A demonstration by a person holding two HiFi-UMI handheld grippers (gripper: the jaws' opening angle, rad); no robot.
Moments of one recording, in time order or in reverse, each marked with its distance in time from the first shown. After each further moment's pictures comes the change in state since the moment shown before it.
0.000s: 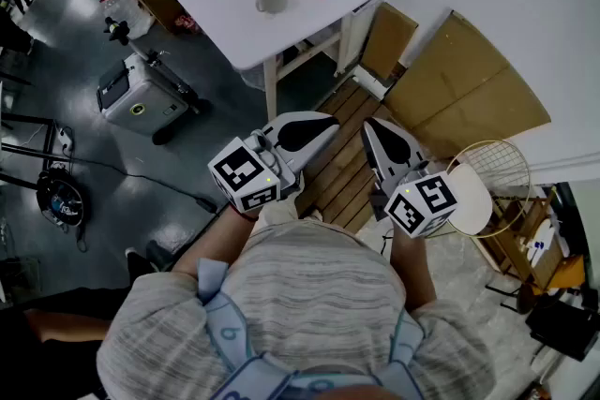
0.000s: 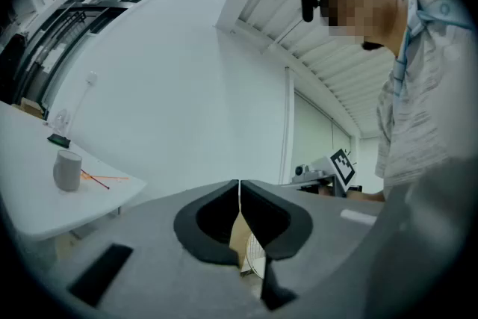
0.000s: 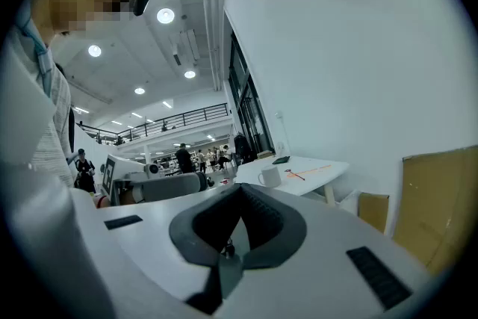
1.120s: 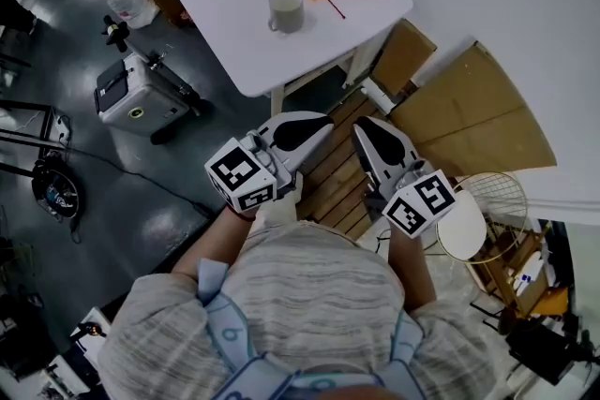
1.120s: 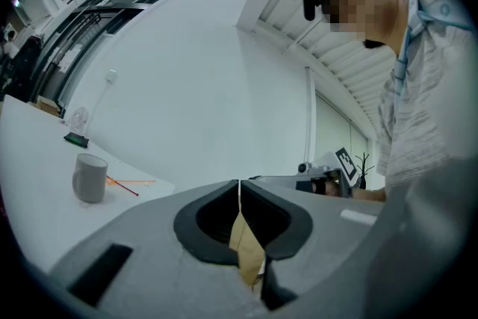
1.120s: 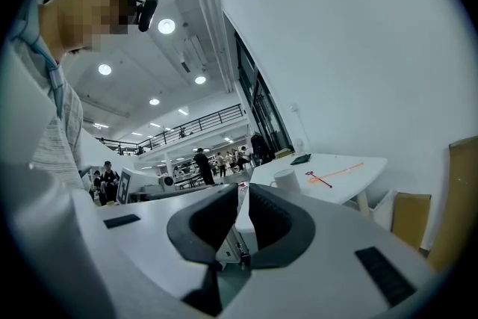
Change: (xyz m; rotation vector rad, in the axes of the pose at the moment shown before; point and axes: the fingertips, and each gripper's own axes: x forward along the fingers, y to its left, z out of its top) left arm 0.012 0.122 0.007 -0.040 -0.005 0.099; right arm 0.114 -0.029 0.020 0.050 0.000 0.181
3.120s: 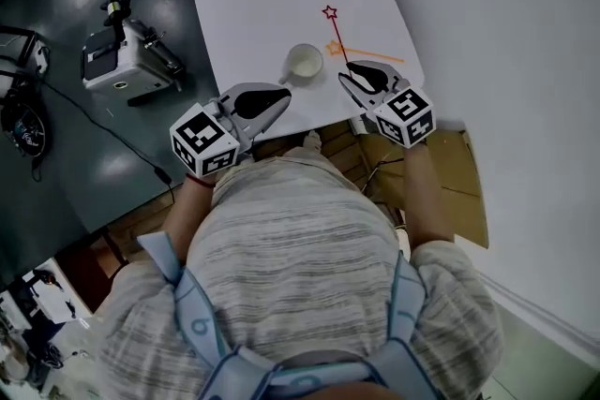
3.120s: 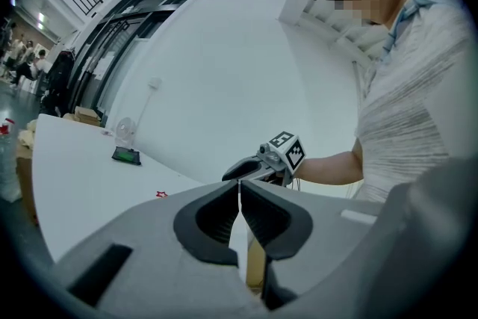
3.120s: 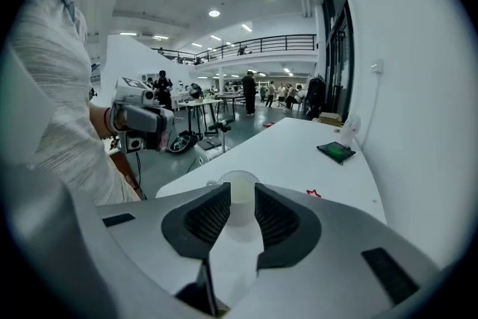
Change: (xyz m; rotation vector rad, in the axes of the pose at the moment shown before) left arm -0.004 0.223 0.090 -0.053 0.070 0.257; right arm 0.261 -0.161 0.042 -0.487 0.620 0.352
